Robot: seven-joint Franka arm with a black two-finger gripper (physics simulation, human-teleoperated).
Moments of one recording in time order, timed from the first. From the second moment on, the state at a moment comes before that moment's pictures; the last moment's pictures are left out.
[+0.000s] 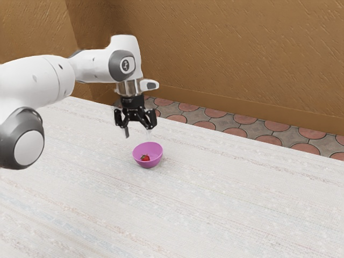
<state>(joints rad) -0.11 0.59 0.18 -1.30 -0.23 1.62 -0.04</state>
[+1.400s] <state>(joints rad) -0.02 0.90 0.12 -1.07 -0.24 1.70 -0.04</state>
